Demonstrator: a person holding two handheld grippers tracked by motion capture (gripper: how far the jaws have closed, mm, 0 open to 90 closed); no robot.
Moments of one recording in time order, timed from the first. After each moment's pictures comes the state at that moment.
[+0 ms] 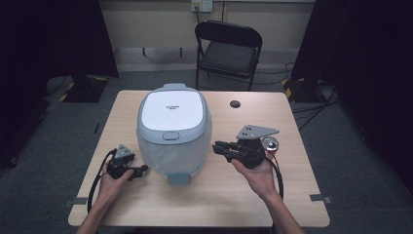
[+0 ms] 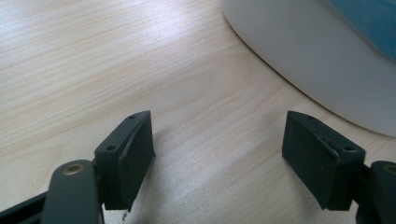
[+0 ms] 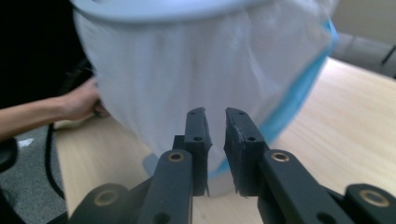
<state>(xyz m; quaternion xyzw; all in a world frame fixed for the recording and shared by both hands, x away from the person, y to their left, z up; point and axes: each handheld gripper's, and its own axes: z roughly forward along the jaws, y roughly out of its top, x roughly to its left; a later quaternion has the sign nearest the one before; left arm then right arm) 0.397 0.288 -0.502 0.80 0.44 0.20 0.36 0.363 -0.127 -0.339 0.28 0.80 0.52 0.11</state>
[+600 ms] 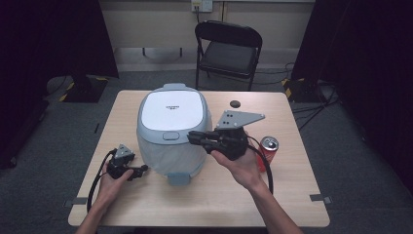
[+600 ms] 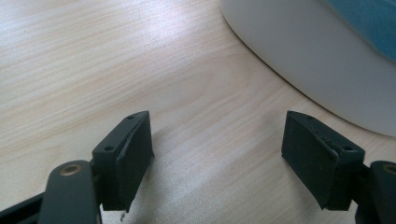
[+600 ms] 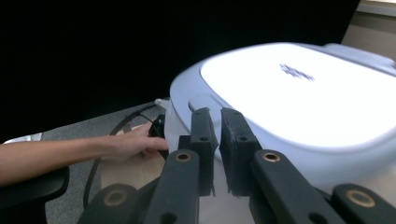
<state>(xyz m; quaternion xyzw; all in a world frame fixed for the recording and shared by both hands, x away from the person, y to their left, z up) 0.398 0.288 -0.502 0.80 0.44 0.20 0.36 0.356 -0.074 -0.281 0.18 0.79 0.58 0.10</state>
